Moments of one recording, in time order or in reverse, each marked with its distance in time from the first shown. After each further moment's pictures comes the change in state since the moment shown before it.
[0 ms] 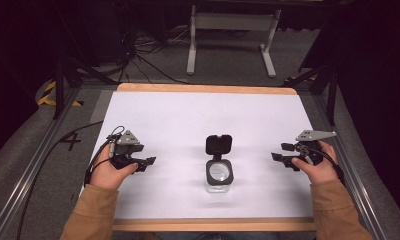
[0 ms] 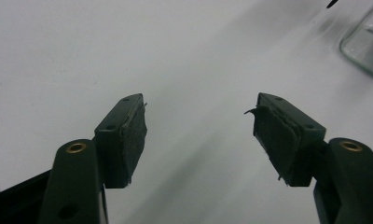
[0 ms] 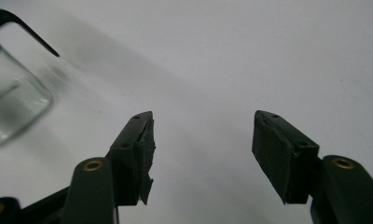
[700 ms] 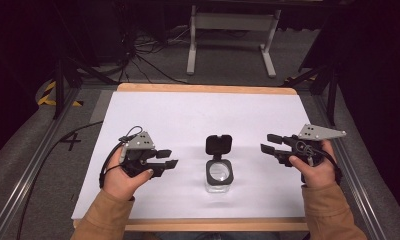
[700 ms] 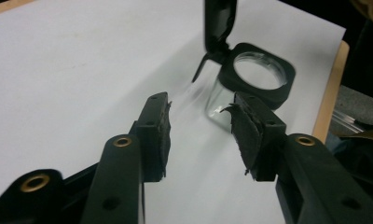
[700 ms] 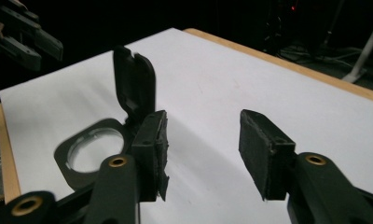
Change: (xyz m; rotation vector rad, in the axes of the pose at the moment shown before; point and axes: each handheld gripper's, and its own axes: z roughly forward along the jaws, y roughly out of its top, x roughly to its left) left arm -0.070 0.042 -0.036 -0.154 -0.209 0.074; right arm 0.053 0.043 -0.035 -0.289 0.161 -0.086
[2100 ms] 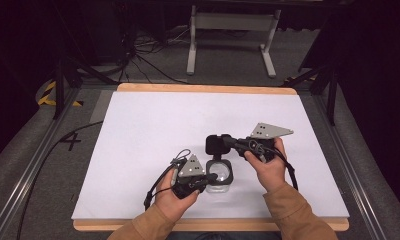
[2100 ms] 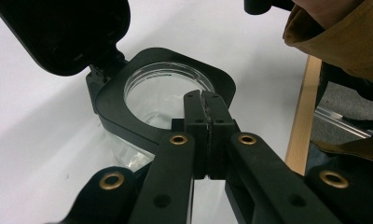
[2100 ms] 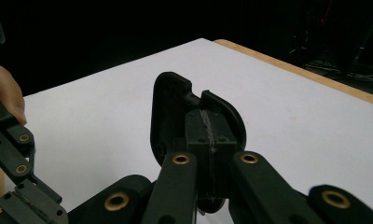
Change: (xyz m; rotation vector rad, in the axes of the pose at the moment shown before) left arm -0.076 -0.005 0.096 -0.030 -0.073 0.085; right arm 0.047 0.014 0.094 -0.044 0.069 -0.045
